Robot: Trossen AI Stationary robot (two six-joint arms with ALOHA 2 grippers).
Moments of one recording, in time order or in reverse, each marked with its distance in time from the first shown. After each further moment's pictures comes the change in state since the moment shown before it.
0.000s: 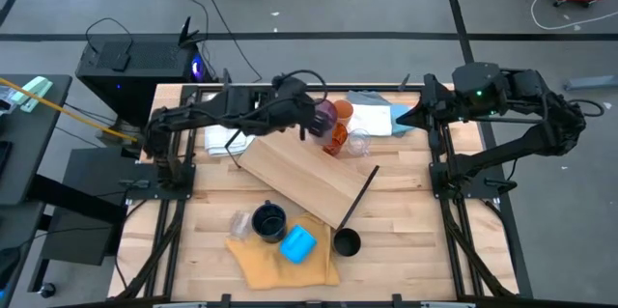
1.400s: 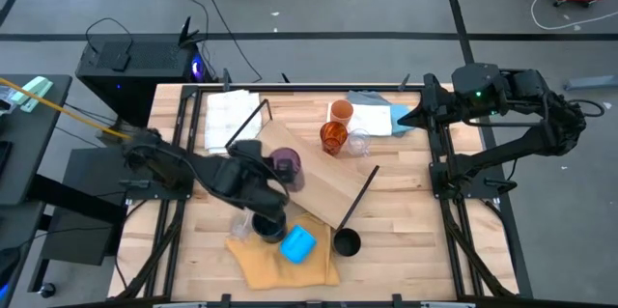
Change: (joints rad) left arm -0.392 -0.107 -0.360 -0.388 -0.157 -1.097; right arm 0.000 -0.002 0.000 -0.030 0.000 -0.103
